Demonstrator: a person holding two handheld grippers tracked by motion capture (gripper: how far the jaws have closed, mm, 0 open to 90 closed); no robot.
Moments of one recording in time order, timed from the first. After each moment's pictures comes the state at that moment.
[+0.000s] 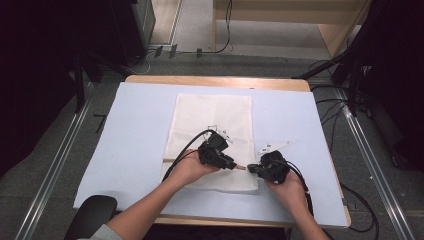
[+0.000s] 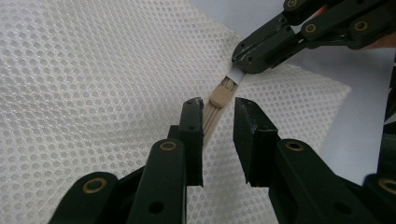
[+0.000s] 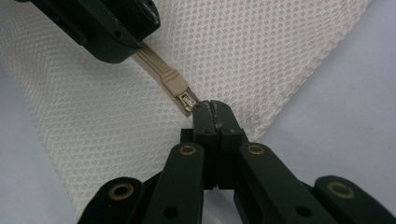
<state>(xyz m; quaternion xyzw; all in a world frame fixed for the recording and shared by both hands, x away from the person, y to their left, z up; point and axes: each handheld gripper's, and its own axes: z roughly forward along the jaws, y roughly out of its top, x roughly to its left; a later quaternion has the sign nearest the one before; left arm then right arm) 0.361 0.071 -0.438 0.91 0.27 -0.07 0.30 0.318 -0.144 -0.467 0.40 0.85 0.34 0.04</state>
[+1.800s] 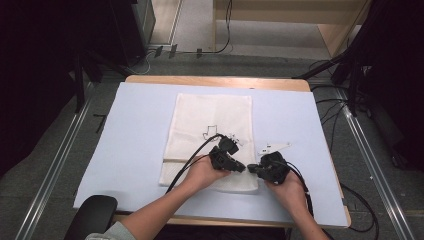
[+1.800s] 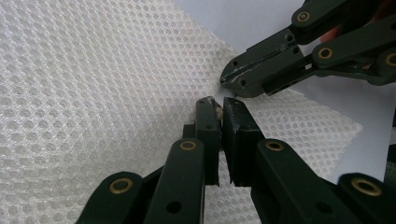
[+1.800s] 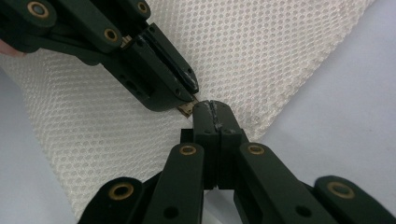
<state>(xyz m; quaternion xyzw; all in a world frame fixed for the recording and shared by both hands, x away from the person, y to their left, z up) 0.359 0.043 -0.458 0.90 0.30 -0.09 0.30 0.316 -0.144 -0.468 0.39 0.85 0.35 0.05</state>
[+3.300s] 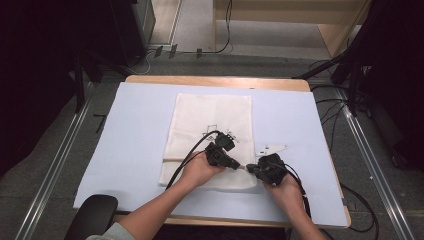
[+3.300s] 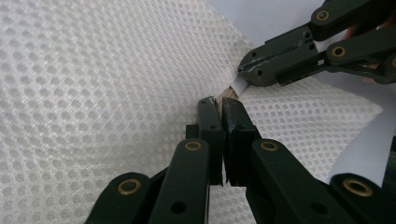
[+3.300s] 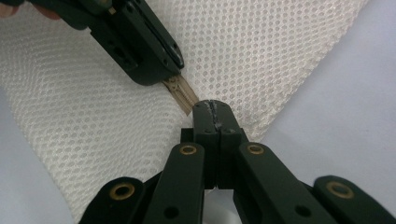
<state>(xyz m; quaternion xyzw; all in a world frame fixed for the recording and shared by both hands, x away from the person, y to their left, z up) 0.366 0.054 -0.449 0.91 0.31 -0.09 0.28 0.310 -0.137 -0.468 0.40 0.85 0.34 0.08</state>
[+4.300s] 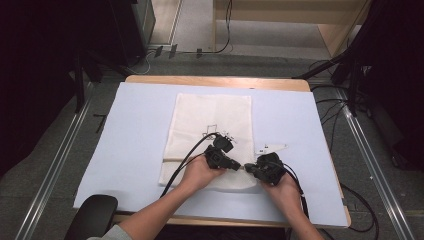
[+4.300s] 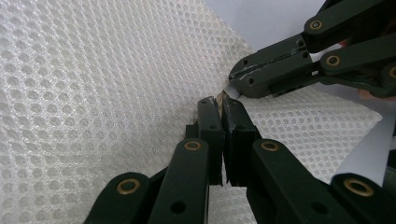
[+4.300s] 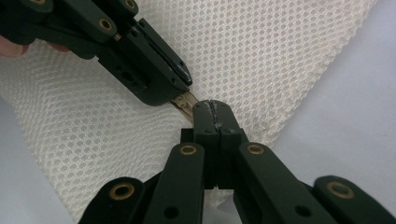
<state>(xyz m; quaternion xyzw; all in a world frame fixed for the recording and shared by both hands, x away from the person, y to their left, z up) 0.361 0.055 -0.454 0.89 0.33 -0.08 0.29 0.312 -0.133 -0.470 0.42 0.83 0.35 0.07</state>
